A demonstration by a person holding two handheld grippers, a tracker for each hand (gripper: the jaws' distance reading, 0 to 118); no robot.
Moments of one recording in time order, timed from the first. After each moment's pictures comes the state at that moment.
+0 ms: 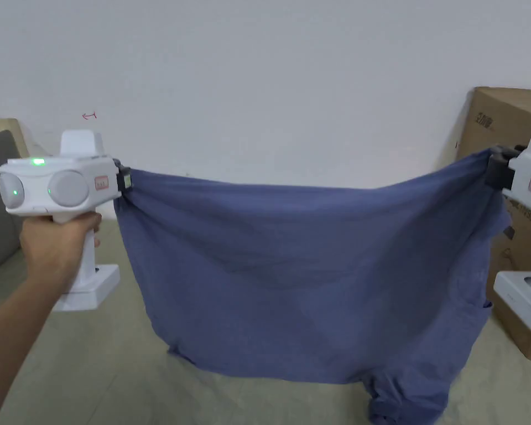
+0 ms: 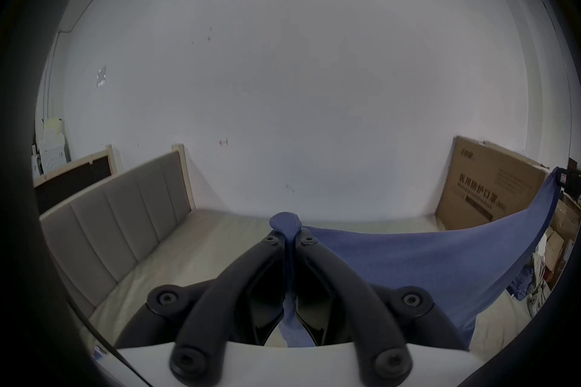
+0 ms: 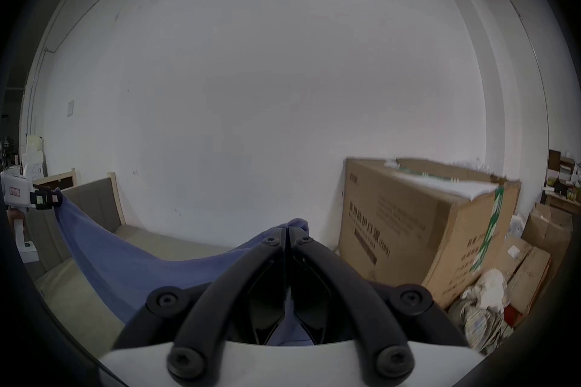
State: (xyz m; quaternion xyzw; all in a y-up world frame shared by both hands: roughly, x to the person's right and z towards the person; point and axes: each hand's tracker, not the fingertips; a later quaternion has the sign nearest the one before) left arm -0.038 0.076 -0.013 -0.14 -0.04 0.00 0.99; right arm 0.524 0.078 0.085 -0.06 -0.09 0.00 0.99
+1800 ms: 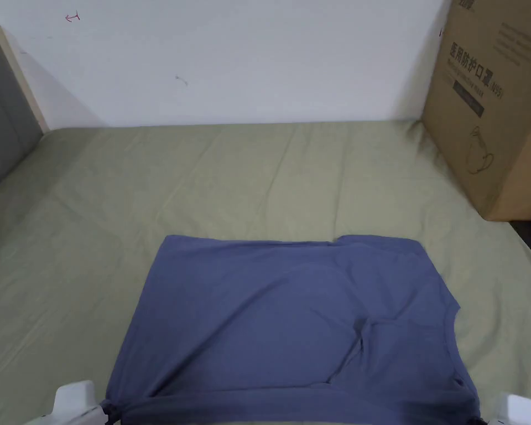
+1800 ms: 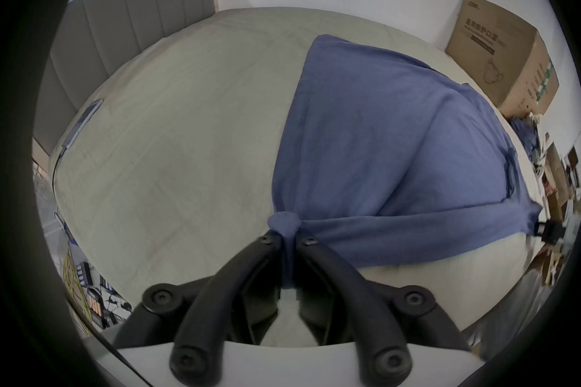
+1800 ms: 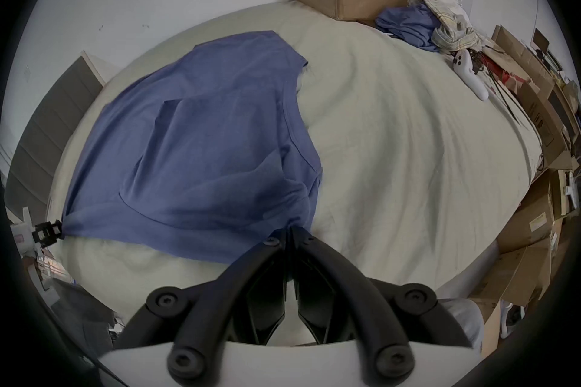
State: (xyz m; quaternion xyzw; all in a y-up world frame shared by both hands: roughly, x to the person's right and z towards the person) left arm -0.106 -0.257 0.336 -0.47 -0.01 0.03 0.88; right arm 0.456 -0.258 0.455 -0.47 -0.13 -0.12 0.87
